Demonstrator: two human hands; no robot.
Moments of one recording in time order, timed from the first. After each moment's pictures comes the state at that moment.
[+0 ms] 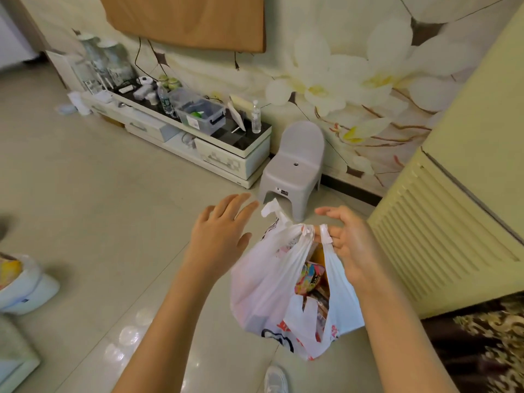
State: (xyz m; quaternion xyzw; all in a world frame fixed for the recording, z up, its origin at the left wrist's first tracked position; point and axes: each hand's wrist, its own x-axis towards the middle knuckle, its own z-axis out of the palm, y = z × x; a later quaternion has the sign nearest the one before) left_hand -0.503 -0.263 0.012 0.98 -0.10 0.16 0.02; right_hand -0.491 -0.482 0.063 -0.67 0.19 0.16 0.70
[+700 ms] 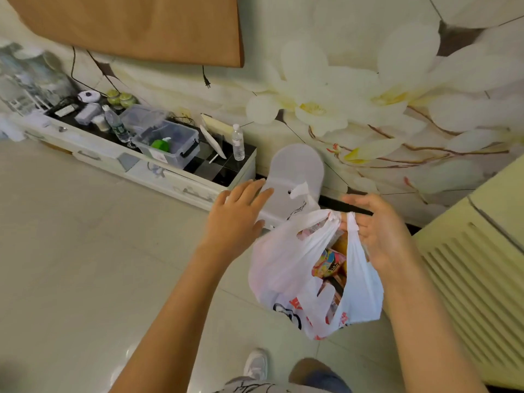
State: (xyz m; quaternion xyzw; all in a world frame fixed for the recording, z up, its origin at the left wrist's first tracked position) left_hand -0.096 -0.200 0.003 0.98 -0.19 0.11 0.03; right_hand -0.127 -0.429 0.060 -0.66 0.27 0.07 0.70
